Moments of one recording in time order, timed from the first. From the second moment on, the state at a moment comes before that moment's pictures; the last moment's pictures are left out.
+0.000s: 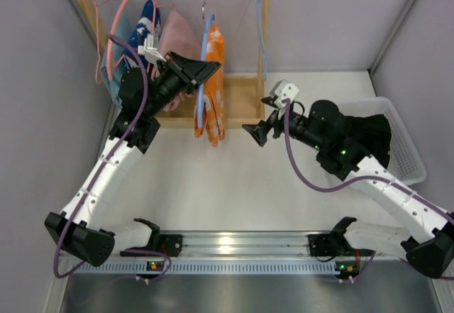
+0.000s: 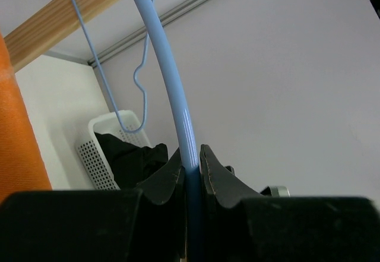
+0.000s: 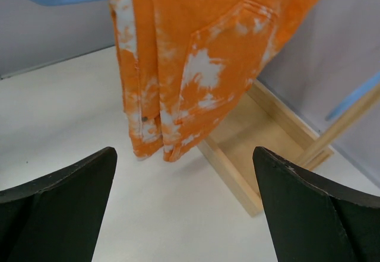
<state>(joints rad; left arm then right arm) -0.40 1.23 1.36 0.09 0.34 -1.15 0.67 1.07 1.09 -0.06 -0.25 -0.14</state>
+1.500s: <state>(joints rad) -0.43 1.25 1.52 0.00 0.29 -1.21 0.90 1.58 1.28 0.35 0.33 -0.24</state>
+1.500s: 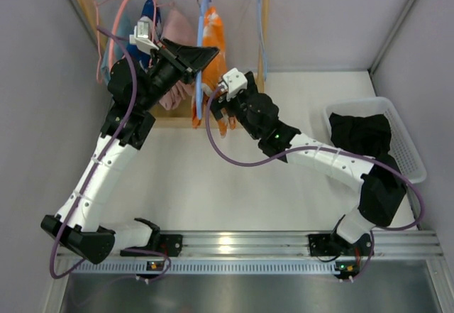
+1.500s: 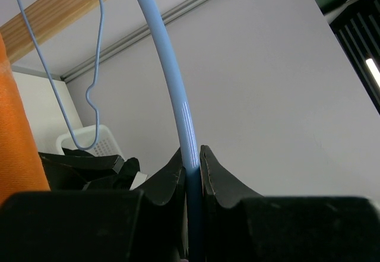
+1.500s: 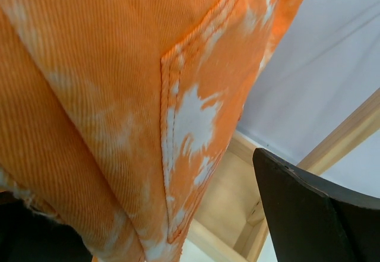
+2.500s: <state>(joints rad) -0.44 1.25 1.52 -0.01 0.29 -1.21 0.92 1.54 1.25 0.36 0.15 -0.26</state>
